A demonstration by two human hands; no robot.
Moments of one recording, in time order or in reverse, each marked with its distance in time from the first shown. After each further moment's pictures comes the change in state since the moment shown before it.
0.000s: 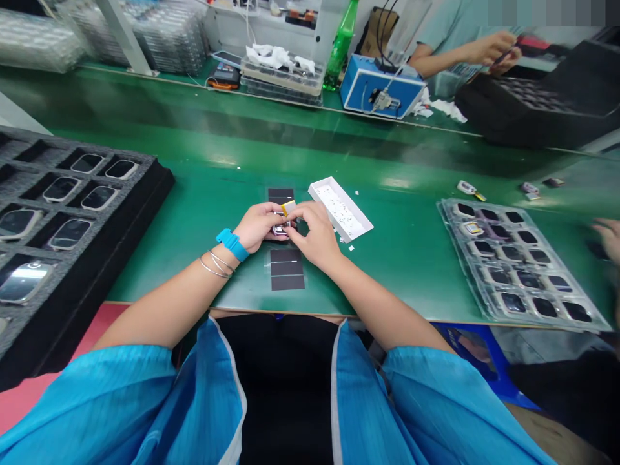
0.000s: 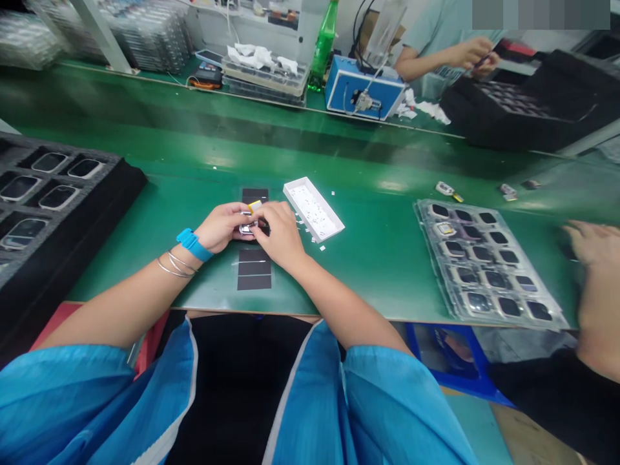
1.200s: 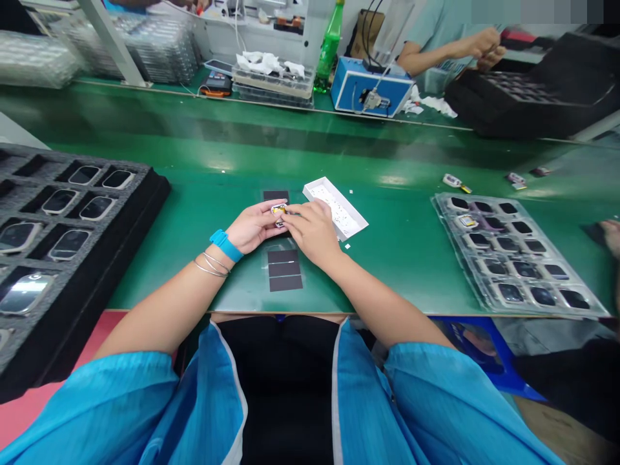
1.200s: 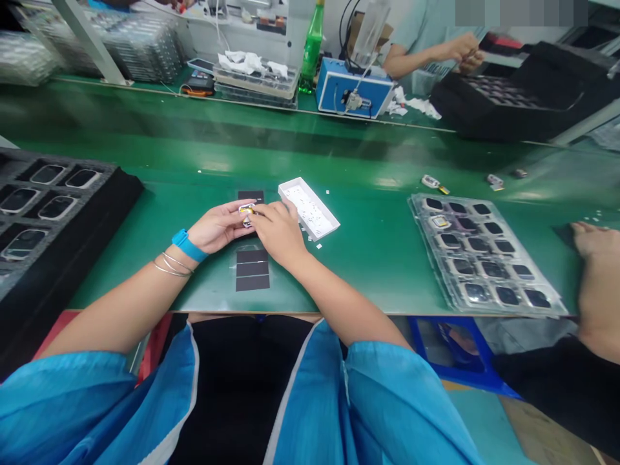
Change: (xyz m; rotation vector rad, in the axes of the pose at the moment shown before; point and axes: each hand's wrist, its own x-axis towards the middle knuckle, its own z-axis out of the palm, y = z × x) left_hand 0.007 -0.003 -0.011 -0.259 -0.163 -0.004; right_hand -0.001 0.007 0.000 -0.140 -0.033 -0.090
